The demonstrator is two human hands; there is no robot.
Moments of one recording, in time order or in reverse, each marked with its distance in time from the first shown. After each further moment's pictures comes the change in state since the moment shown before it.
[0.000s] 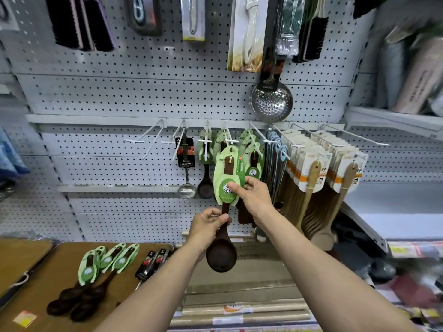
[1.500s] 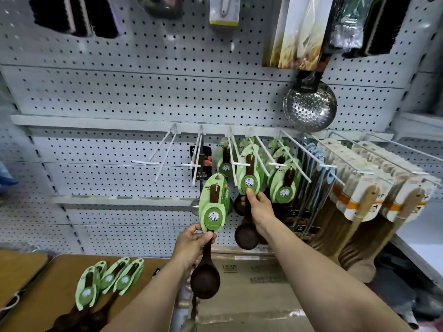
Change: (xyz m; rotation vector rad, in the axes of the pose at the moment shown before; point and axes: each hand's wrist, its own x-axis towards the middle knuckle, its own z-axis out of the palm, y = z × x) left_hand 0.105 -0.019 -0.101 -0.021 0.085 -0.142; right_hand 0.130 0.085 0.050 0.014 0.173 0.281
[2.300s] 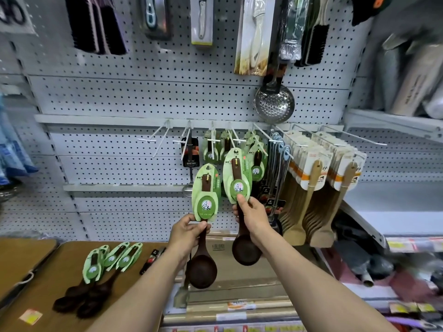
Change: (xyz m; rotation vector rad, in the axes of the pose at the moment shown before) left_hand -0.126 -0.012 0.022 -0.040 0.003 0.103; right_hand -0.163 0.003 -0.061 -0.030 -0.062 -0.118
